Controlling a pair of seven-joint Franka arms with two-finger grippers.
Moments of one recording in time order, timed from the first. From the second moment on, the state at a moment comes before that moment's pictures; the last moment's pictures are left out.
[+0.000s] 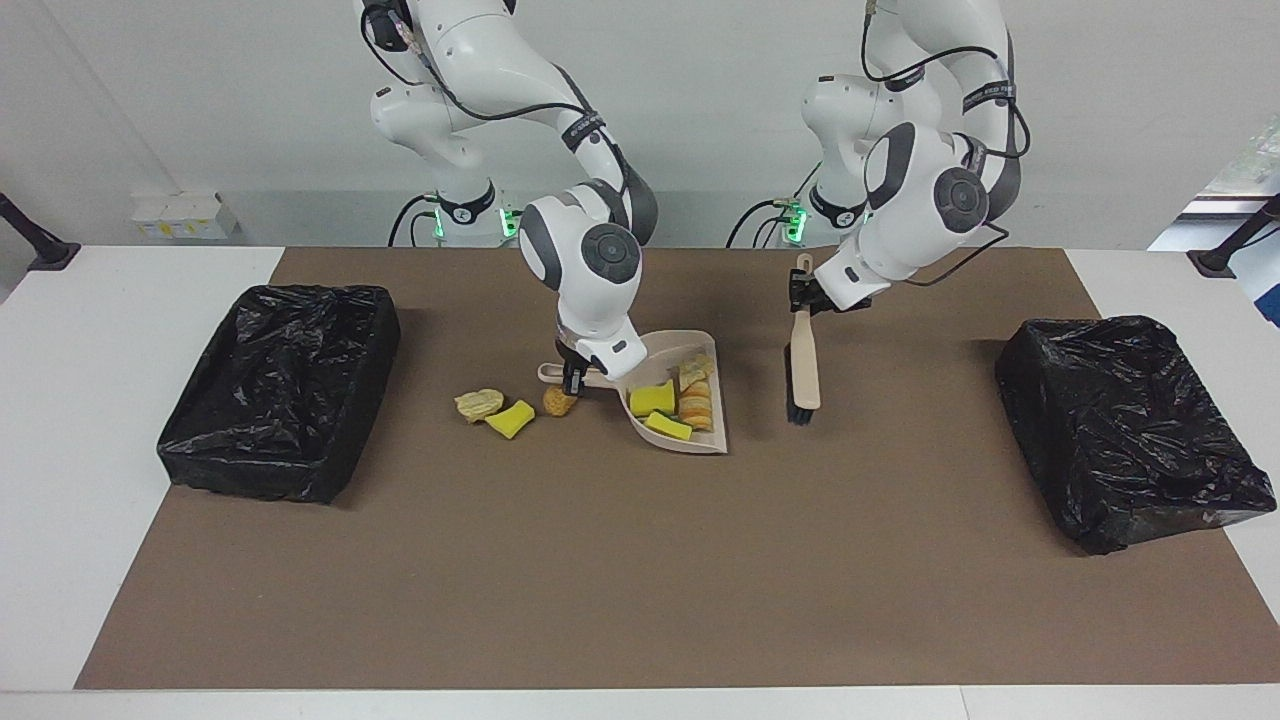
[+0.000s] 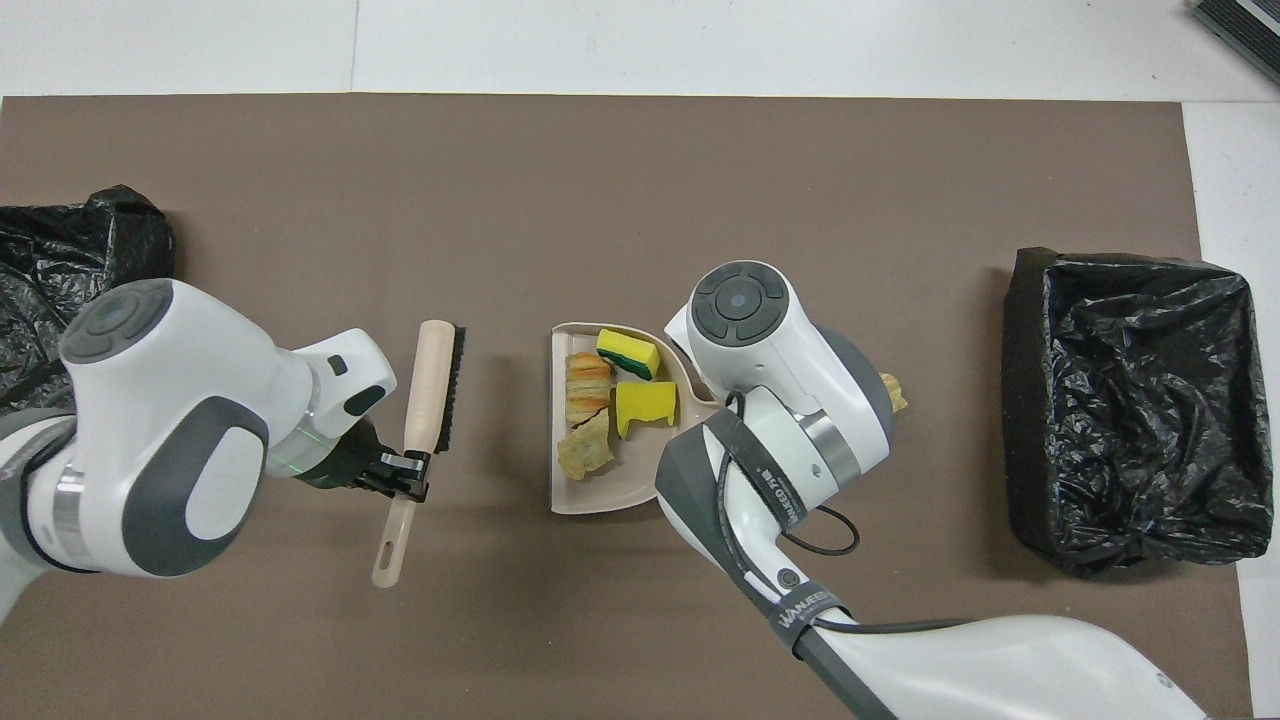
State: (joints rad) left arm -0.27 -0.05 -0.01 -2.11 -0.29 1.79 0.00; right arm 0.45 0.34 0.04 -1.78 -0.14 1.89 -0.99
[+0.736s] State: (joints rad) left arm -0.14 0.00 -0.02 -2.03 -0.19 1.89 0.06; right arm 0.28 0.25 0.03 -1.67 -0.10 1.72 -1.17
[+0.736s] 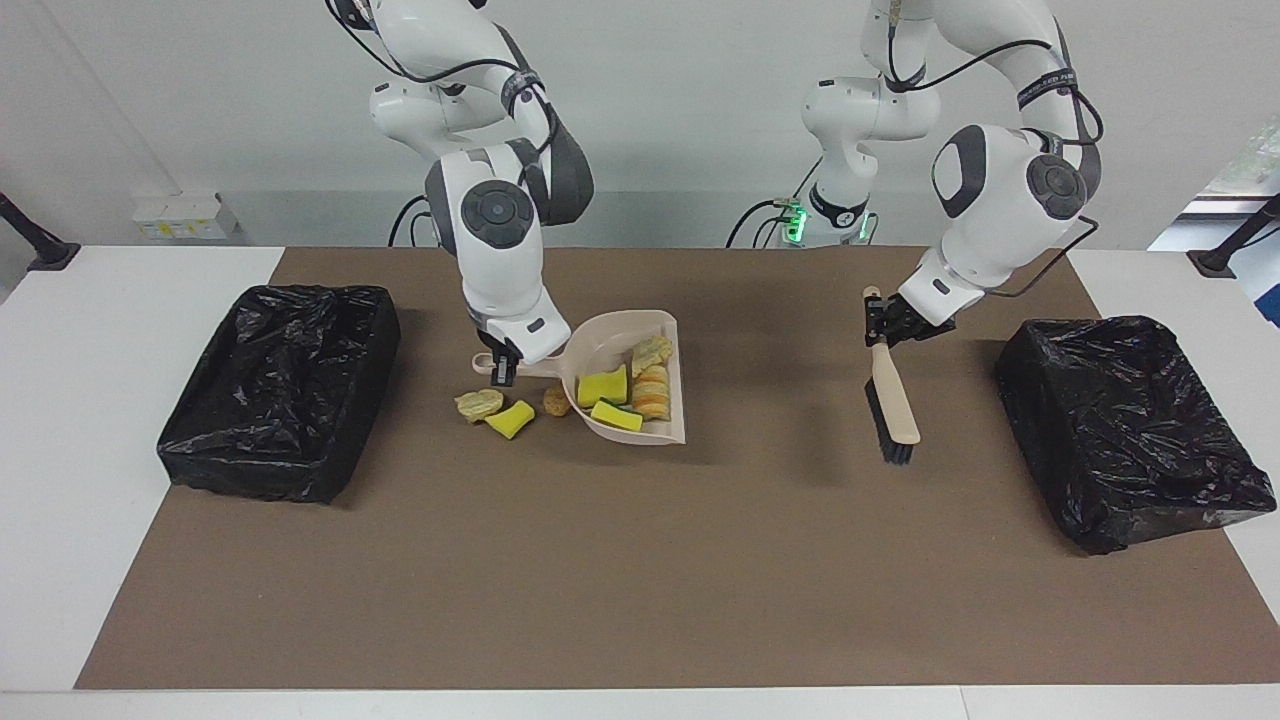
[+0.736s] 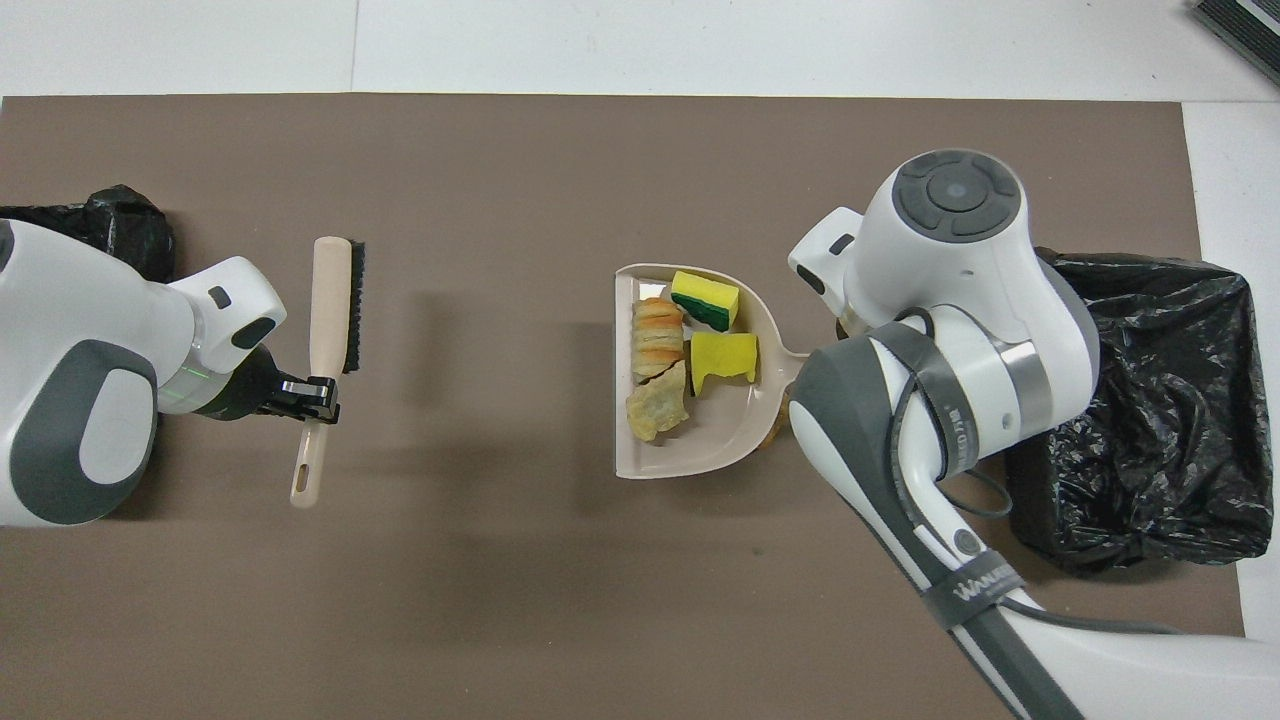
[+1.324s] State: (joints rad) left arm -0.18 0.02 -0.04 -2.03 -0.19 1.91 0.05; right arm 0.08 0.19 0.02 -1.55 -0.12 1.56 -1.38
